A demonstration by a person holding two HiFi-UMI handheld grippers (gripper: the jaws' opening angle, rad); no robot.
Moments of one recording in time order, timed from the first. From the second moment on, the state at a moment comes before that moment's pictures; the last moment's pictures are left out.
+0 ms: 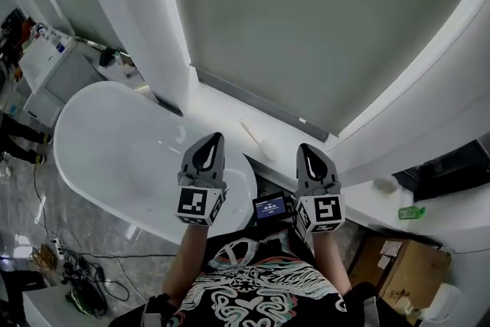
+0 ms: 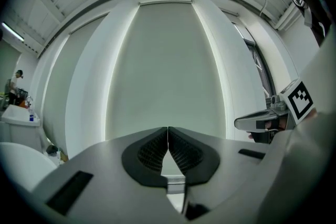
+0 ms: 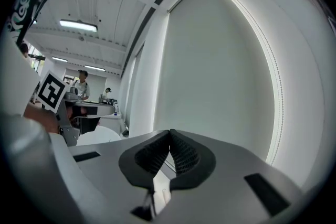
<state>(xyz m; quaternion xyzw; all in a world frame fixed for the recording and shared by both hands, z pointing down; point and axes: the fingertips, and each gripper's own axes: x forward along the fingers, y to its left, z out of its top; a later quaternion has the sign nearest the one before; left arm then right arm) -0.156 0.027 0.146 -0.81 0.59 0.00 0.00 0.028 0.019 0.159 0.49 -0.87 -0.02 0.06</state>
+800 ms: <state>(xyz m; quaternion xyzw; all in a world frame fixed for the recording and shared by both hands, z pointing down) -0.170 0.038 0.144 -0.80 0.61 0.01 0.00 0.021 0.027 0.156 0.49 -0.87 -0.02 0.06</state>
